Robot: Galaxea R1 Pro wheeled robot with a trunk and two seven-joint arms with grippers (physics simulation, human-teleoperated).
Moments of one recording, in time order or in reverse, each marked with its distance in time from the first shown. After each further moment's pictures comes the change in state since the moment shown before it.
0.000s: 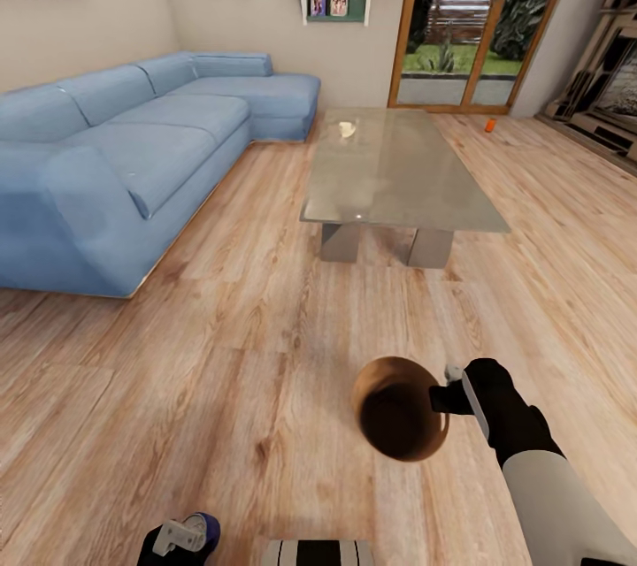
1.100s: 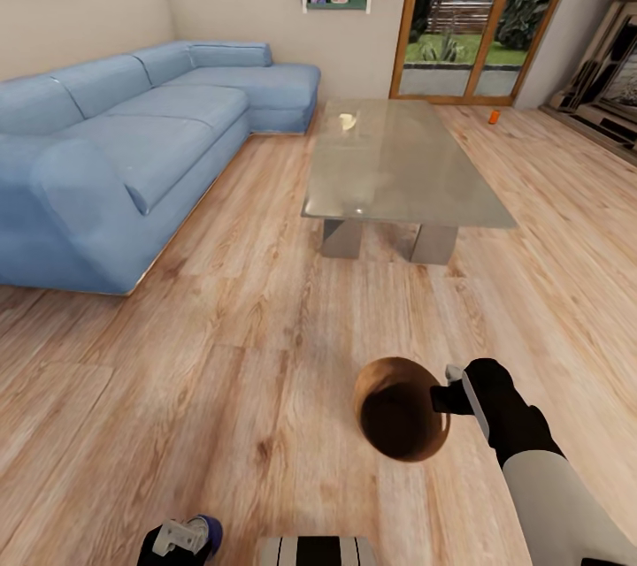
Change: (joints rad) left arm 0.000 0.000 0.000 0.000 0.000 0.001 0.001; right arm 0.000 -0.001 -0.001 0.000 0.009 0.000 -0.001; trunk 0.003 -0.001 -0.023
